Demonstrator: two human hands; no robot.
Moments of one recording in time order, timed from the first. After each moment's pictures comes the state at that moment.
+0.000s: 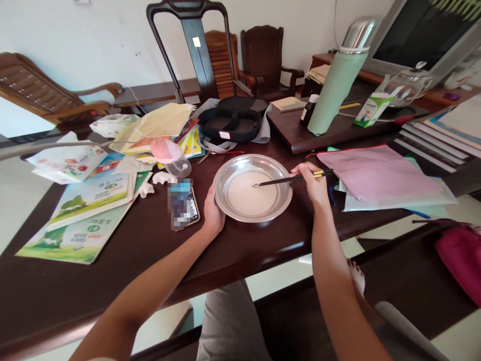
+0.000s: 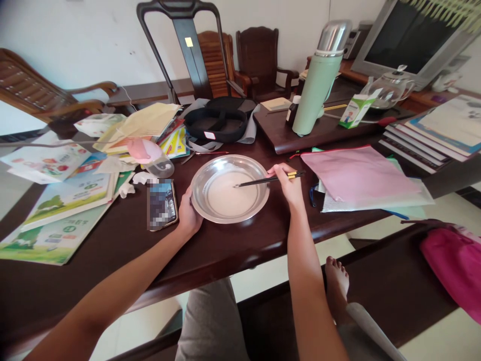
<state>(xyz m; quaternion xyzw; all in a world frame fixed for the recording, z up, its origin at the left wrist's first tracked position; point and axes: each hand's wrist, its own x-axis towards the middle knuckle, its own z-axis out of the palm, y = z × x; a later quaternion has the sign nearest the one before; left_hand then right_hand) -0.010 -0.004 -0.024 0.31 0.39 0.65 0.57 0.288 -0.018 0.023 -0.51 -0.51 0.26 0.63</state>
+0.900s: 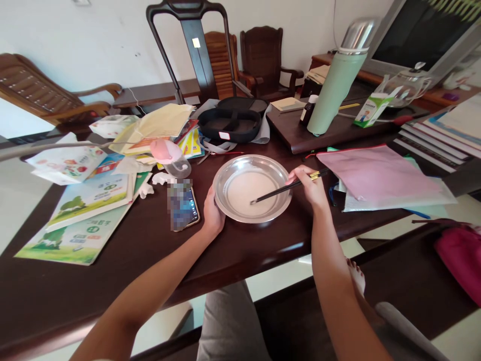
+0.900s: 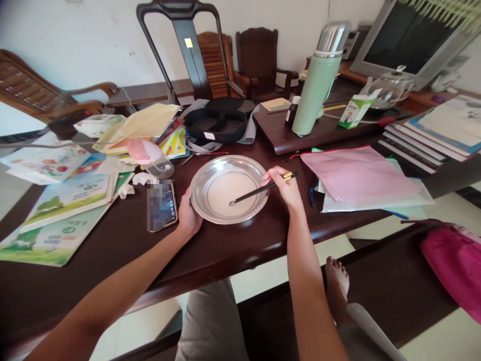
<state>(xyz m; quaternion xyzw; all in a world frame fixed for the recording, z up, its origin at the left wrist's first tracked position) -0.010 -0.004 -0.024 0.31 0.39 0.65 0.58 0.286 -0.020 0.022 -0.49 -0.53 0.32 0.61</state>
